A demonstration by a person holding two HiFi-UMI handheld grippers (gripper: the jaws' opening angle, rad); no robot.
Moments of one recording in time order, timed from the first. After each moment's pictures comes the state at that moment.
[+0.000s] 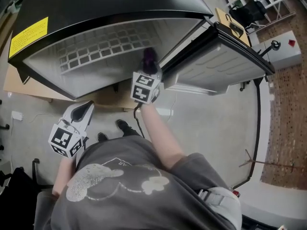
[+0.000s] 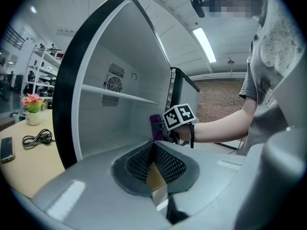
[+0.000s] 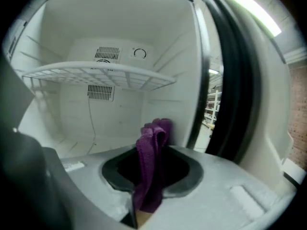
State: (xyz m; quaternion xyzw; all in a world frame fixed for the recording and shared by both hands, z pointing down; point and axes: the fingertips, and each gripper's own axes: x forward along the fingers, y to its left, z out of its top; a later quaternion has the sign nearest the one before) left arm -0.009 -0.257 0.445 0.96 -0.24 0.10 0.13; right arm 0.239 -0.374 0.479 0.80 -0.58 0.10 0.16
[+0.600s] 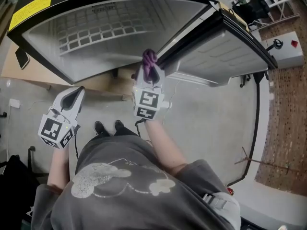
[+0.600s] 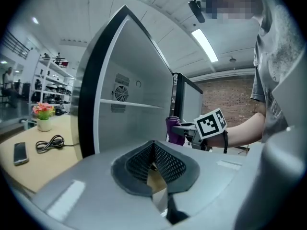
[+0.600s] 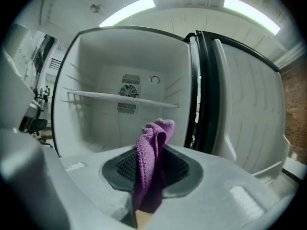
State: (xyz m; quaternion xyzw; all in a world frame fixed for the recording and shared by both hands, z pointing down) left arm -0.034 -0.255 0.427 0.95 -0.27 0.08 0.10; right arm 0.193 -0.289 0.447 0.76 -0.64 0.04 0.13
